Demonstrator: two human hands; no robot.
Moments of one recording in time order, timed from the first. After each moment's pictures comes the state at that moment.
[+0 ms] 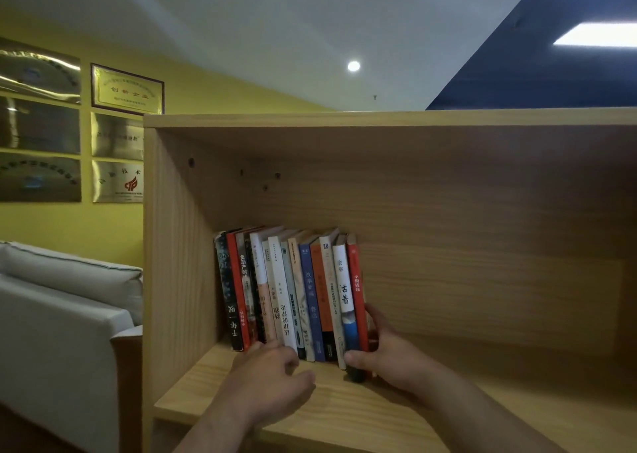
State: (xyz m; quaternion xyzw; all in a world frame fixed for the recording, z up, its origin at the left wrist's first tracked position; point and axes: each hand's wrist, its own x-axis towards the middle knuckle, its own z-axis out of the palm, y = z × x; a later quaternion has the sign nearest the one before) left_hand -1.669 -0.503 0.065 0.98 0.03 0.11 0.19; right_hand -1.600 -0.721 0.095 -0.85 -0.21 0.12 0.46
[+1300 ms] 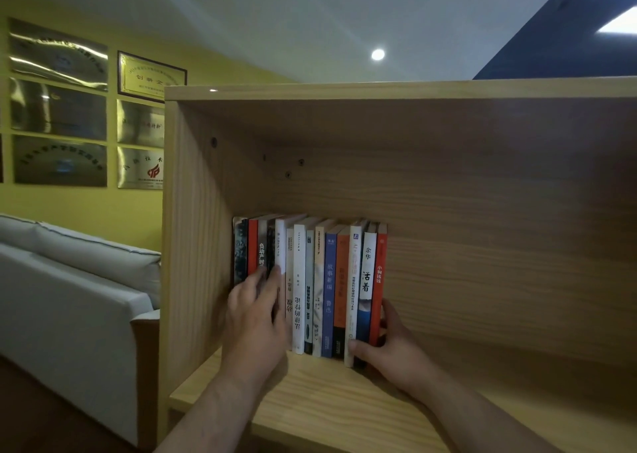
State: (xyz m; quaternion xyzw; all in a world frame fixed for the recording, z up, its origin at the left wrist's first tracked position) left_hand -1.639 -0.467 0.066 0.86 0.09 0.44 0.25; right_hand -1.570 -0.687 0.067 -0.84 -0.25 -0.01 0.48
